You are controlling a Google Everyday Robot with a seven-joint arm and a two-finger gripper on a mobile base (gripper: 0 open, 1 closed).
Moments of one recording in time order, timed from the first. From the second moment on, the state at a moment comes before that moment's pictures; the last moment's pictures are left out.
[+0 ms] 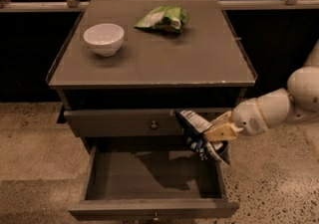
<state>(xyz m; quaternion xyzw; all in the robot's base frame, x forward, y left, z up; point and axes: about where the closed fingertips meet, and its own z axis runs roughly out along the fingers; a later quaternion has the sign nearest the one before) 0.486 -0.161 0.730 -0.42 0.80 0.34 0.25</state>
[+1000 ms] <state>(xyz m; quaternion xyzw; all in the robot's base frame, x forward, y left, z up) 0.469 -0.126 0.597 -0.39 0.83 0.33 0.22</state>
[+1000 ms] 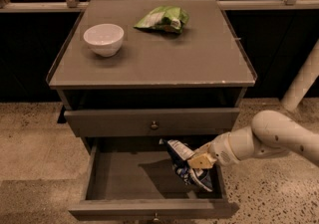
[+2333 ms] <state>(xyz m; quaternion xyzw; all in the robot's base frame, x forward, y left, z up) 0.479 -0.134 0.492 -0.32 0.88 0.29 0.18</state>
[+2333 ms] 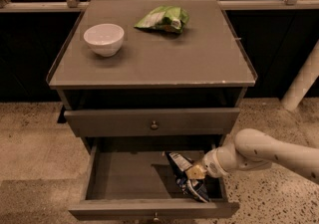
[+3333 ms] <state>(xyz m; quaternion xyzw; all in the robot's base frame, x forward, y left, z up) 0.475 -0.136 0.448 -0.30 0.89 0.30 0.14</state>
